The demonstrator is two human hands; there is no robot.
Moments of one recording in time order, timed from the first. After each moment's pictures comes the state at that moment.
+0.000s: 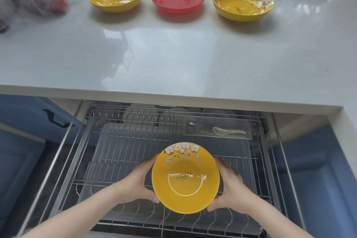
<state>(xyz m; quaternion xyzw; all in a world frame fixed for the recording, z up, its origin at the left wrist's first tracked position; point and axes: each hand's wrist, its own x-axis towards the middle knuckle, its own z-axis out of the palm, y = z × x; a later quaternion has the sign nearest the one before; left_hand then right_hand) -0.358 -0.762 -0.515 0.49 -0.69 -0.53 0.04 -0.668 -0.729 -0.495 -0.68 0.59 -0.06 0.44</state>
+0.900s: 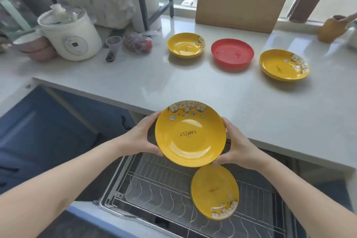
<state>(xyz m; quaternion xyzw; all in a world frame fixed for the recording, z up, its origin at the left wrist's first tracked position) -0.240 -0.807 -0.279 0.57 -0.67 -0.44 0.17 -0.566 -0.839 -0.281 -0.74 0.48 -0.13 0.45</state>
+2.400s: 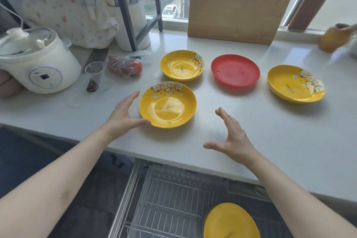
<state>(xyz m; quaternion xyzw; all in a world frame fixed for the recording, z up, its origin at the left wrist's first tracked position) -0.156 -0.996 -0.283 0.67 -0.61 -0.34 0.27 -0.499 -0.968 -0.296 -0.71 0.57 -0.25 0.34</state>
